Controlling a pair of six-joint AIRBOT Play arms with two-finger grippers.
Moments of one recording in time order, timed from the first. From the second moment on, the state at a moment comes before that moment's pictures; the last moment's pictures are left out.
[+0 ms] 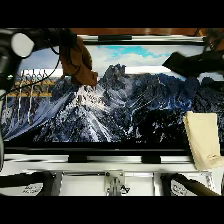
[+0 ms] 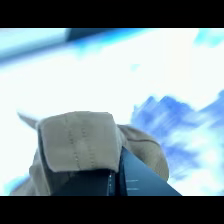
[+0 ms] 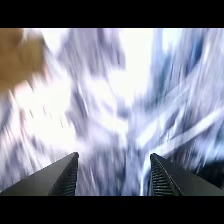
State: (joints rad) left arm -0.39 -1.47 1.91 1.53 -0.81 -1.49; right arm -0.05 -1.25 1.60 -1.12 1.19 1.63
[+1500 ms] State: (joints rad) left arm -0.38 -1.28 0.98 1.05 -1.04 -1.57; right arm -0.12 -0.92 0.86 -1.20 1.47 1.55
